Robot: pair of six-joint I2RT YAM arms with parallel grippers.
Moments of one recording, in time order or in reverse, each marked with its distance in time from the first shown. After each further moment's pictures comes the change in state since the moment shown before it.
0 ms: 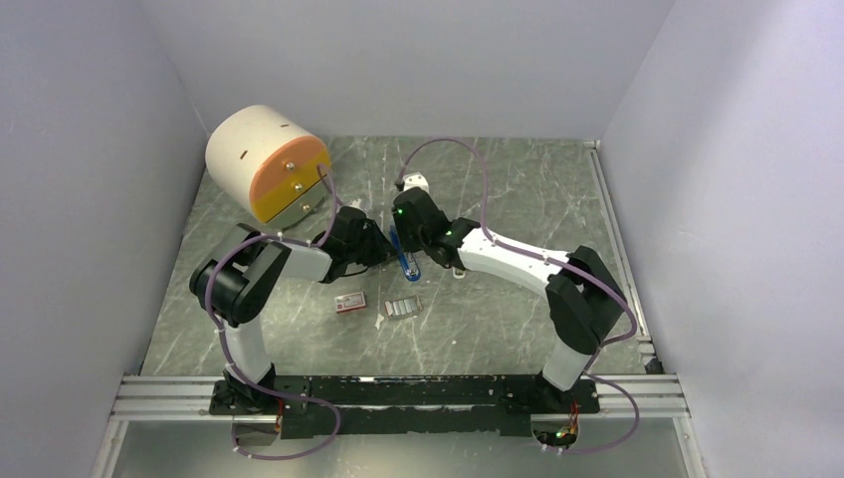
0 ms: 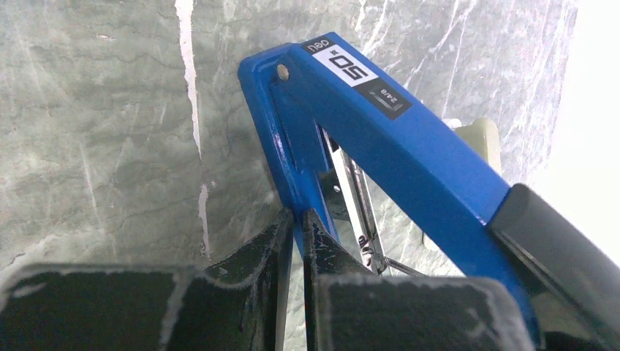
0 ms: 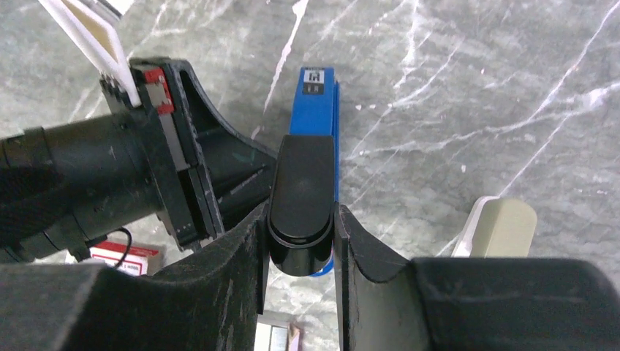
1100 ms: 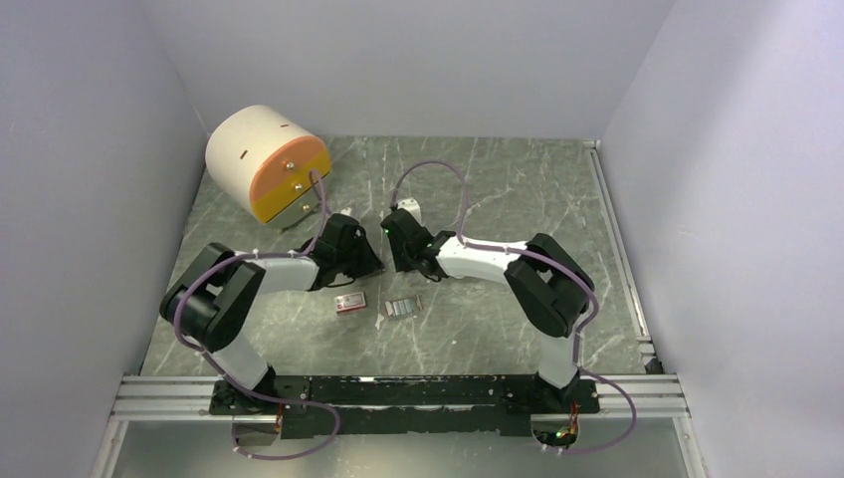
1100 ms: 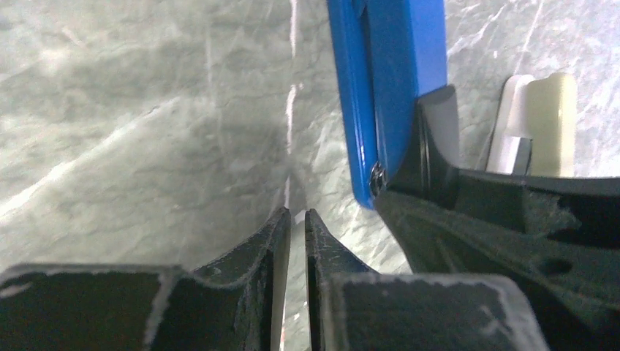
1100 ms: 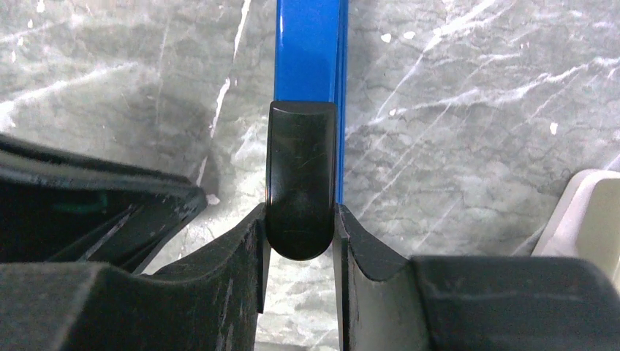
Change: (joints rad) left arm 0.000 -0.178 -0.080 -0.197 -0.083 0.047; right arm 0.027 0.179 -0.059 0.045 0.003 0.106
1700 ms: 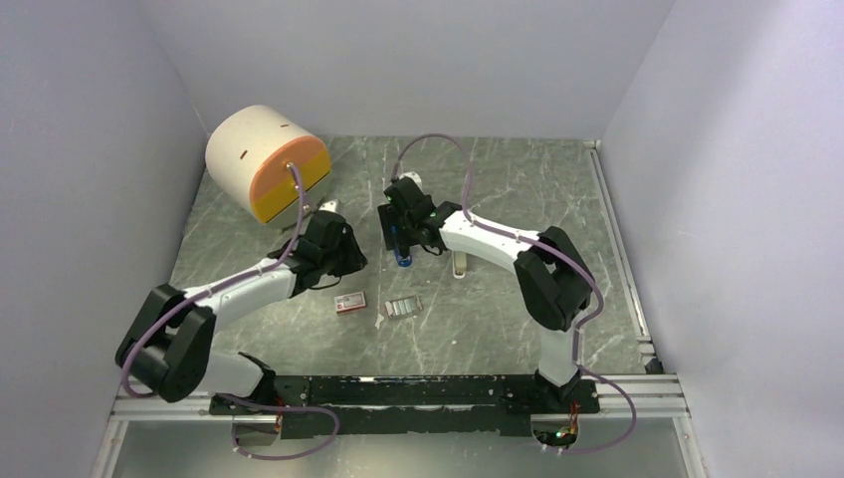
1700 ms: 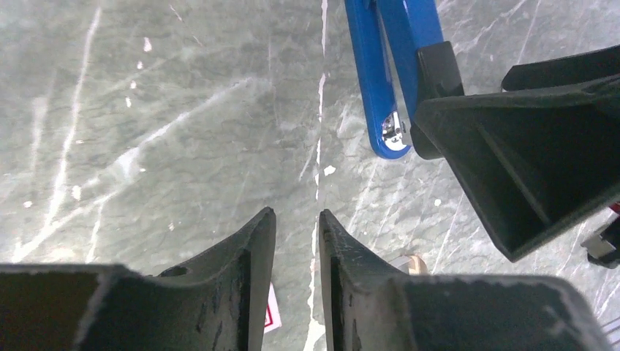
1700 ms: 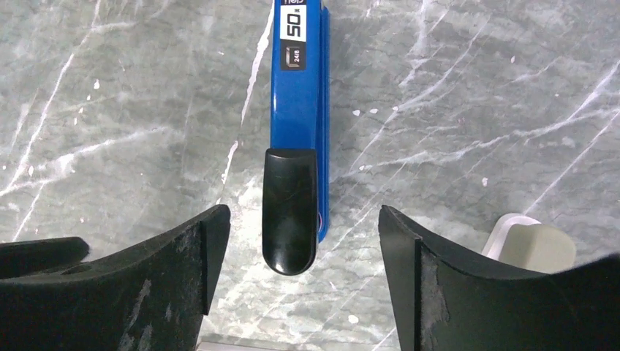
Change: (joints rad) left arm 0.000 -0.279 -0.006 -0.289 -0.138 0.091; right arm -0.069 0.021 0.230 -0.186 -0.051 -0.054
